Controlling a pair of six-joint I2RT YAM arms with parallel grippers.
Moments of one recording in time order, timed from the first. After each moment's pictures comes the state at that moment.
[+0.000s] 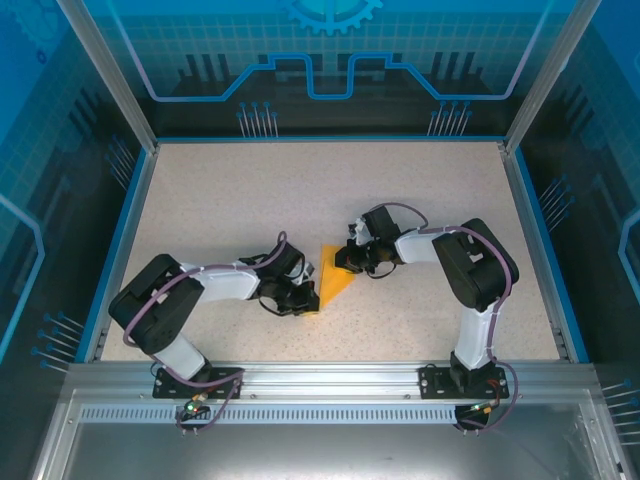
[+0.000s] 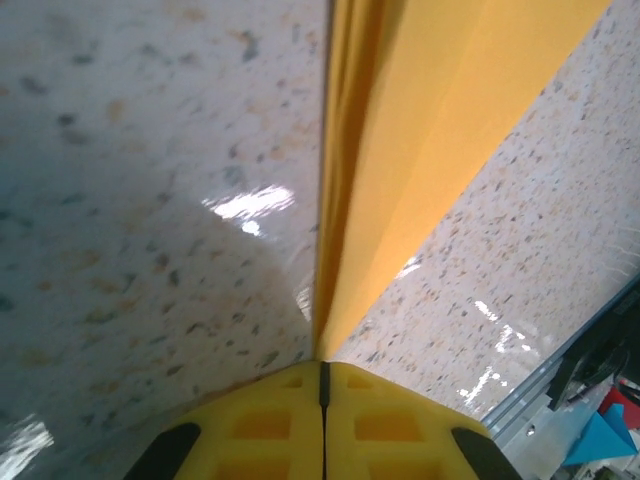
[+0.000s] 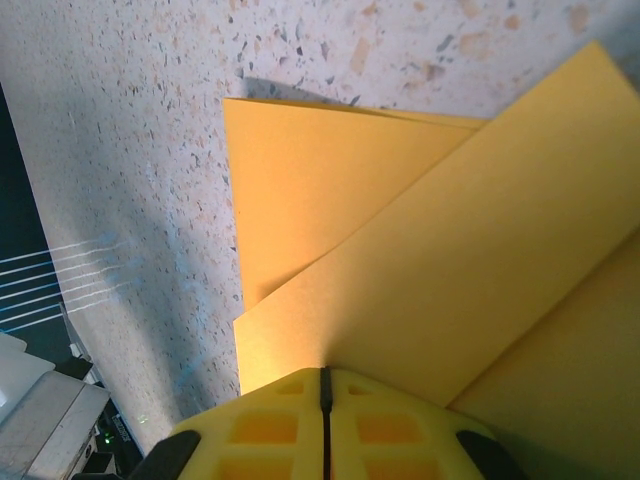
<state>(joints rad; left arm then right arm) -0.64 1.60 0.67 -0.23 0.54 -0.81 0.48 1.92 0.94 -0.03 -0.64 0.73</state>
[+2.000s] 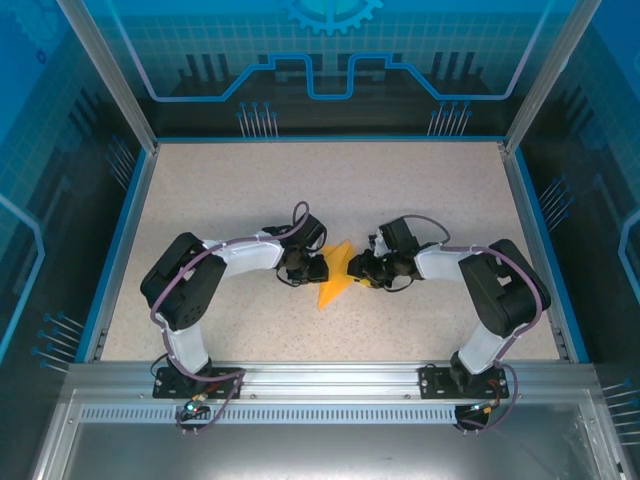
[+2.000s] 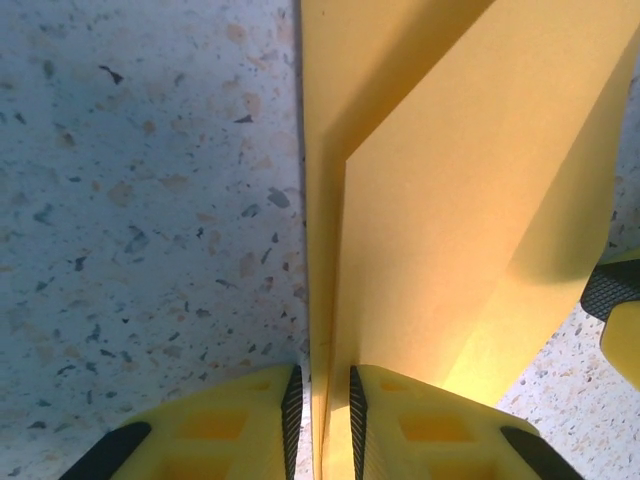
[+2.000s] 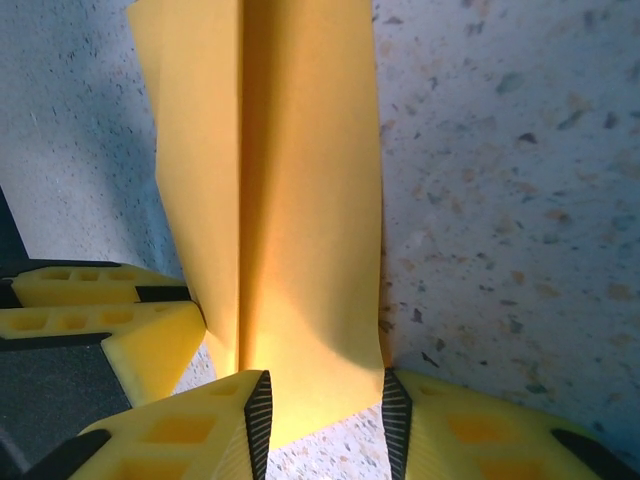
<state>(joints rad) -0.64 1.82 1.05 -0.46 0.24 -0.71 0.45 1.69 0.73 -0.06 -0.56 0.83</state>
